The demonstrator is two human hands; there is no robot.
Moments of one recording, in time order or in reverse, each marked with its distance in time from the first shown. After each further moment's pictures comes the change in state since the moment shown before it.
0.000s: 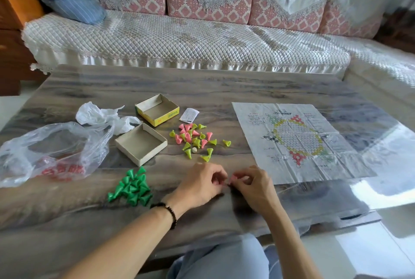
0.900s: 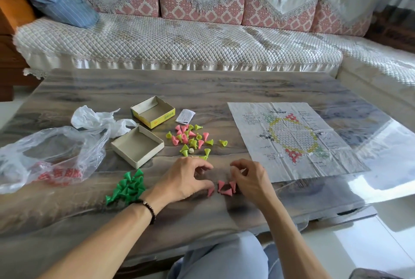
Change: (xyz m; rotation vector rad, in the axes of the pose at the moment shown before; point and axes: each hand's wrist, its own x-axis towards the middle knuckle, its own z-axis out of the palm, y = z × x) left_hand -0.002 -0.019 -0.028 0.064 0.016 0.033; right_hand 0.002 -0.020 -0.006 0.033 0.032 -0.017
